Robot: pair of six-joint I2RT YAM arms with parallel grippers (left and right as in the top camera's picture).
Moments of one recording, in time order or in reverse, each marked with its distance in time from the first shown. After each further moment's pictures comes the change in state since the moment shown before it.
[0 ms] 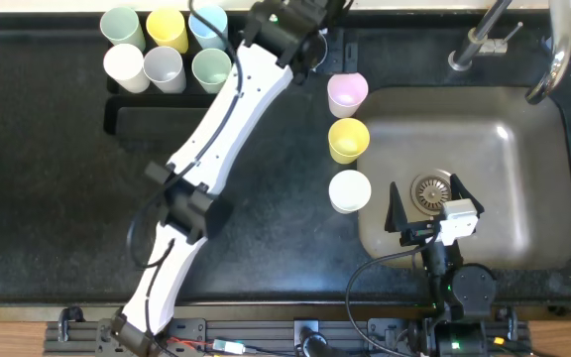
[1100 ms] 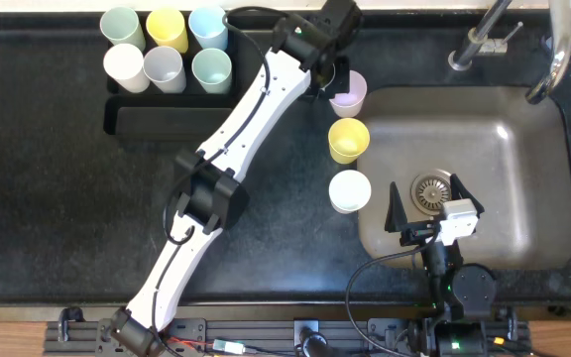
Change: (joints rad) left arm -0.023 0.152 0.015 -0.007 0.072 -0.030; right arm 0.000 0.000 0.000 0.001 0.000 0.000
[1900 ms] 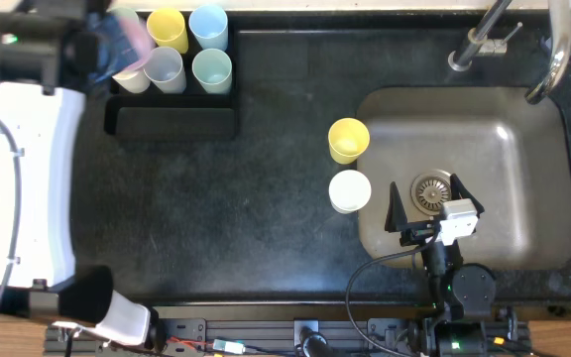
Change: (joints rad) left arm 0.583 -0.883 -0.683 -0.065 -0.355 0.036; right arm 0.000 0.000 0.000 -0.001 0.000 0.000
